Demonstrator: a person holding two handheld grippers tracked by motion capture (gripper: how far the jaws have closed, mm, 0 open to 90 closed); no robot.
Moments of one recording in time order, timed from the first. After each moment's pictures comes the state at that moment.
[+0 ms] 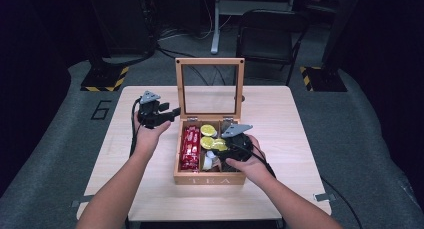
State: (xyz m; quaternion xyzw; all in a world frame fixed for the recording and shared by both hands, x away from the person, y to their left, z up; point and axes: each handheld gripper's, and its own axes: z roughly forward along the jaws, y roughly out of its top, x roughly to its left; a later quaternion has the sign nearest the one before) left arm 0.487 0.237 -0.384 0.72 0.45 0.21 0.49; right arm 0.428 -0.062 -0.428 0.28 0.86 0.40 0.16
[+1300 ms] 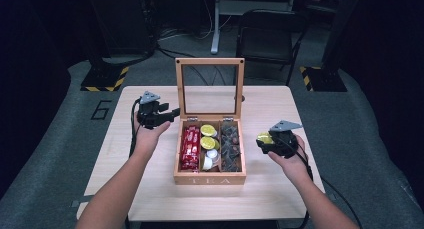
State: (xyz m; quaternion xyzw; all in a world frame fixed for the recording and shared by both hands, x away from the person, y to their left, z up) left arm 0.486 0.237 -0.385 0.72 0.45 0.21 0.48; right arm 0.436 -0.189 -0.434 0.41 0.81 0.36 0.23
